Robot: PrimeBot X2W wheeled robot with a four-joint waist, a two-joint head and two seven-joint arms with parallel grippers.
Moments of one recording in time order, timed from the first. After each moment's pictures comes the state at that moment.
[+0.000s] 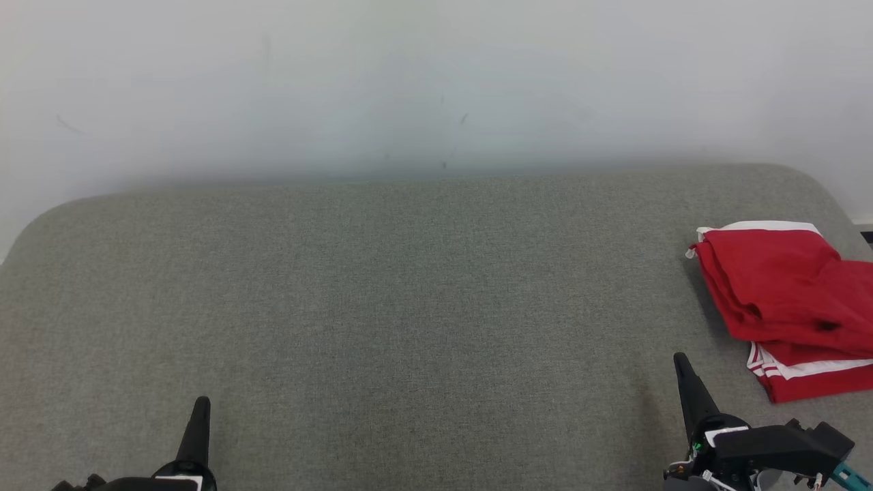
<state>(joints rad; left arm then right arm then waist) -0.07 0.05 0.10 0.25 -1.41 -0.11 0.06 -0.07 -0.05 -0.11 0.24 1.40 0.13 0.08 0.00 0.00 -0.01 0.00</state>
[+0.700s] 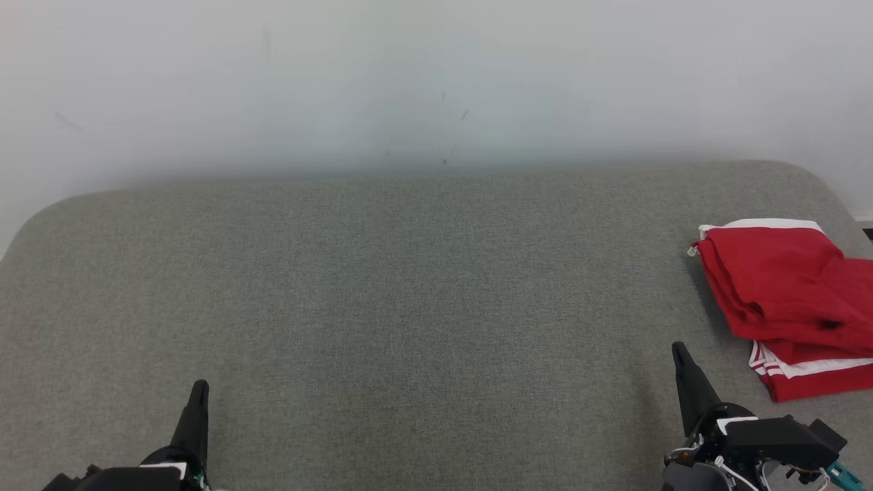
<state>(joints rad) -0.10 0.05 0.11 0.25 -1.56 -0.12 0.10 -0.10 -0.05 -0.11 0.24 1.56 0.13 0.11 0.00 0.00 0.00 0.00</state>
